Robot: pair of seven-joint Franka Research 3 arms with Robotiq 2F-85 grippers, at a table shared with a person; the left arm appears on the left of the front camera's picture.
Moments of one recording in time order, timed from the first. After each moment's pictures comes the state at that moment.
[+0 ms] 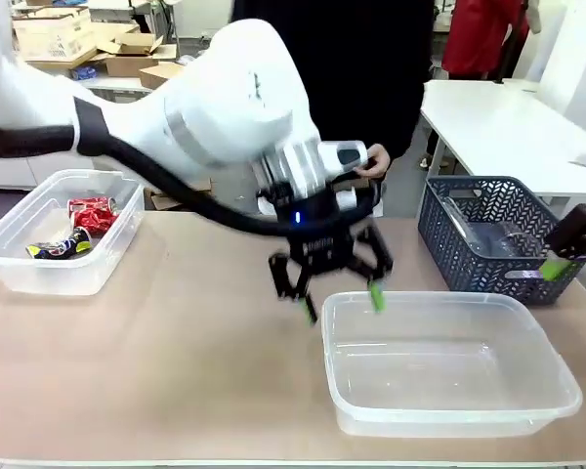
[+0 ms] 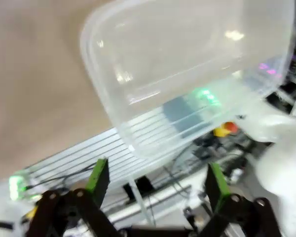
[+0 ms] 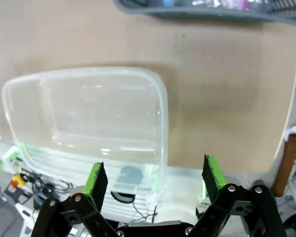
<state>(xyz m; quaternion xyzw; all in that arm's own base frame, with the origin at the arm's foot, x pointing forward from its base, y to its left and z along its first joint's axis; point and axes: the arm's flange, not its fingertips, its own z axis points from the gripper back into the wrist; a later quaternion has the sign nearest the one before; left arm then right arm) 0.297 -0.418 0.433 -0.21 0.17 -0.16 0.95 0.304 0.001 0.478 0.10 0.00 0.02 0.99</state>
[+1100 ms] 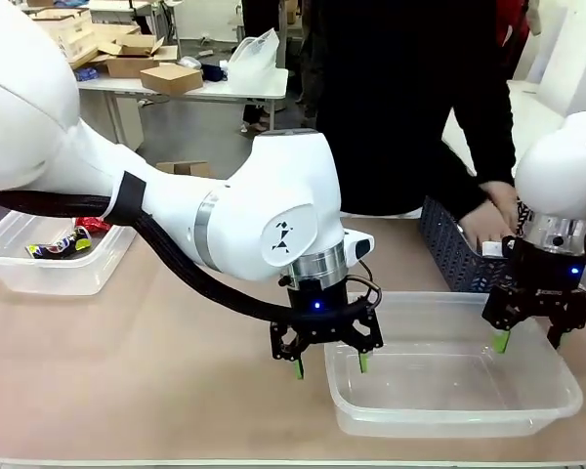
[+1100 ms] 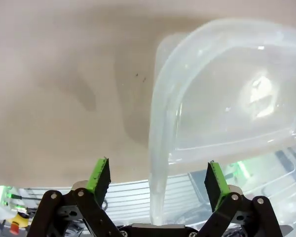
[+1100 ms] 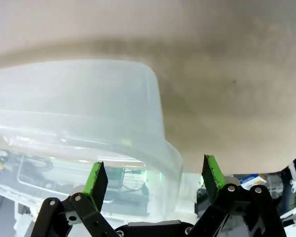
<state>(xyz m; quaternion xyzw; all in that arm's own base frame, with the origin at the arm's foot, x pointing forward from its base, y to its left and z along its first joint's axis) 0.280 -0.436 0.354 -0.12 0.08 -0.03 0.99 0.339 0.034 0.346 0.04 0.19 0.02 0.98</state>
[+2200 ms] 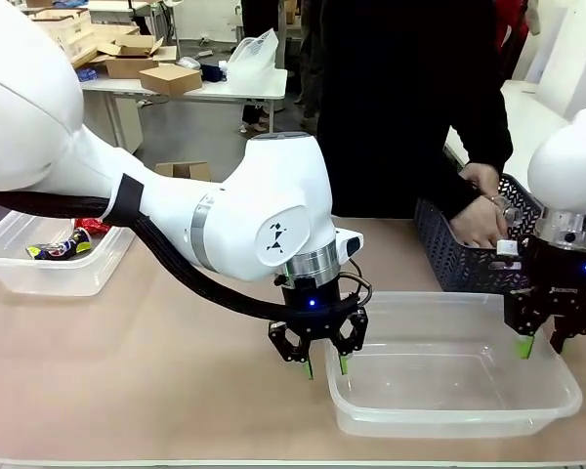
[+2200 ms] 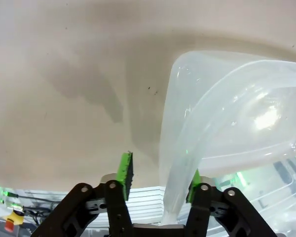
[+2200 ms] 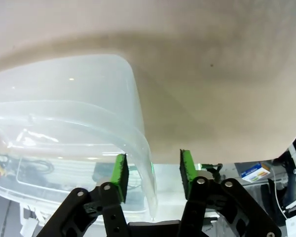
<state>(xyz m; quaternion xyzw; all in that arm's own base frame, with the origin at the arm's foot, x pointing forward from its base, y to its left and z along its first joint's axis) 0.289 -0.430 0.345 -0.12 0.08 -0.01 0.99 0.335 0.022 0.355 0.03 0.19 0.00 0.98</state>
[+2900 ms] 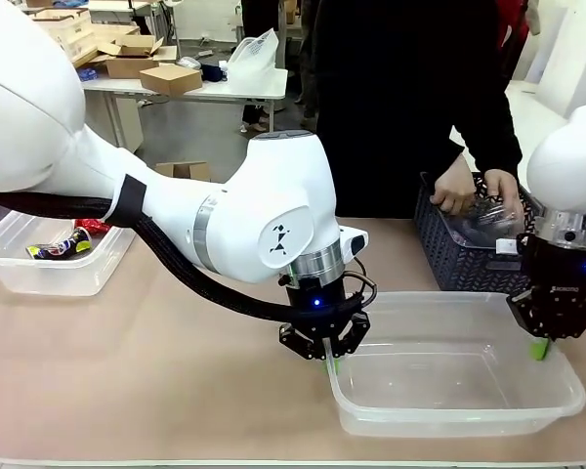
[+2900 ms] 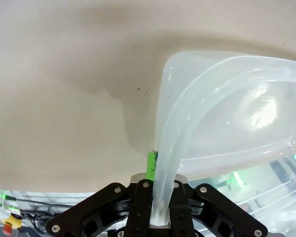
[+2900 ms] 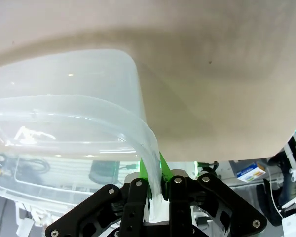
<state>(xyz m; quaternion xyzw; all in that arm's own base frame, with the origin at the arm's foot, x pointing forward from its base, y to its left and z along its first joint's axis) 0.287 -0.434 0.348 -0.12 0.07 -0.01 0.99 0.334 0.026 0.360 0.02 0.19 0.00 0.98</state>
